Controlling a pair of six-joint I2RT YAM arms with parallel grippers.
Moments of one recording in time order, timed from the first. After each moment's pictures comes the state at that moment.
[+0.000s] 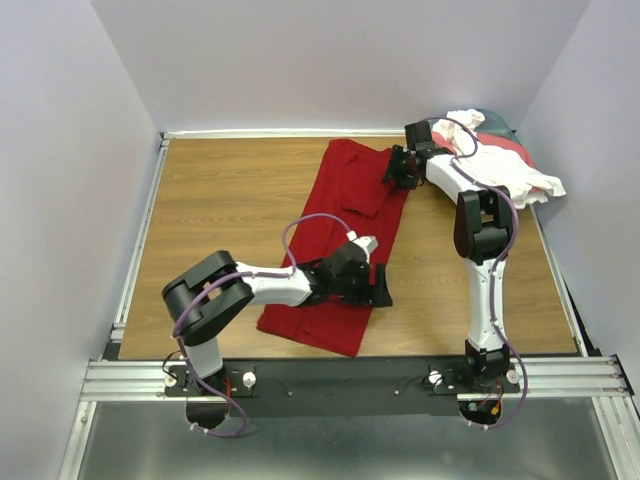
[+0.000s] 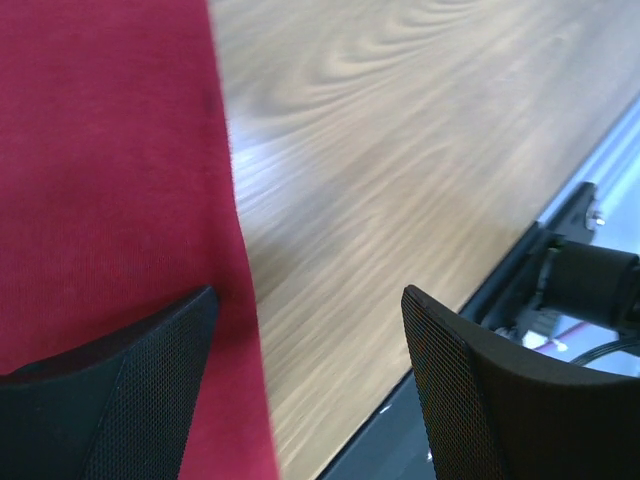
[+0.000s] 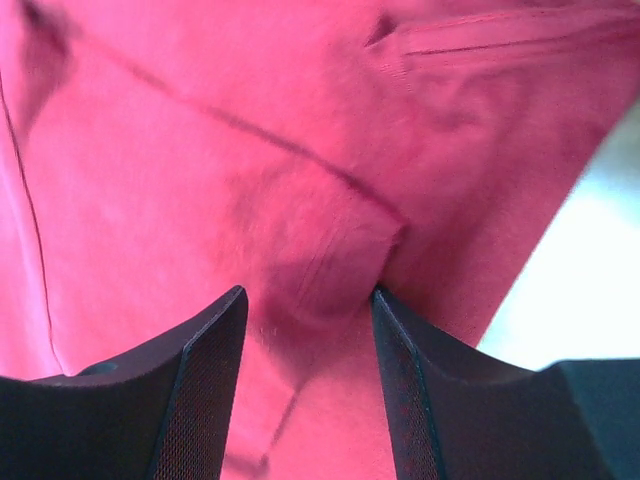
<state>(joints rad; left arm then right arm) -1.00 1.72 0.84 0.18 0.18 -0.82 0.20 2.33 1.88 -0.47 -0.07 0.46</state>
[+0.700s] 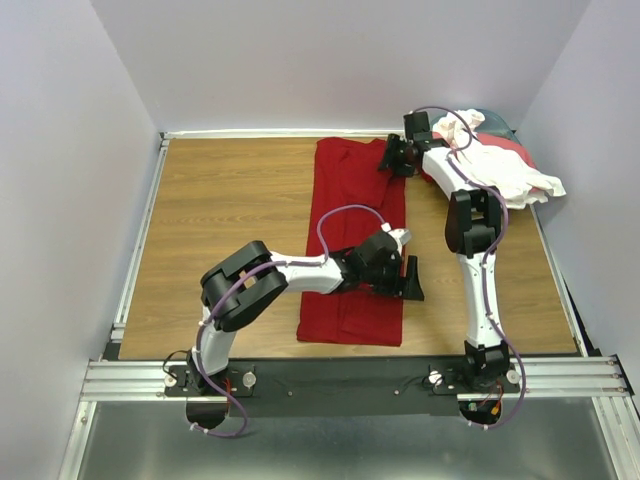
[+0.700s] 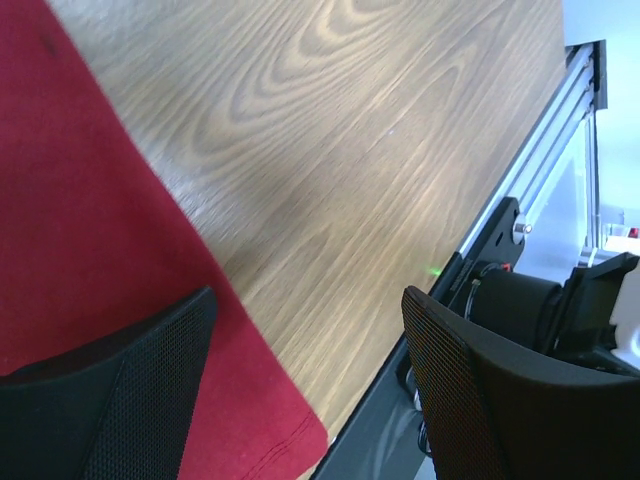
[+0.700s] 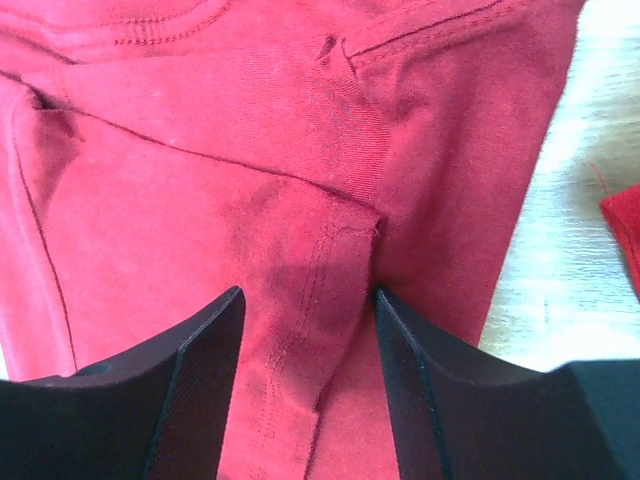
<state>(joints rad) -1.04 1.98 1.16 0.18 0.29 -0.83 0.19 2.52 2.19 -0.52 -0.11 0.41</state>
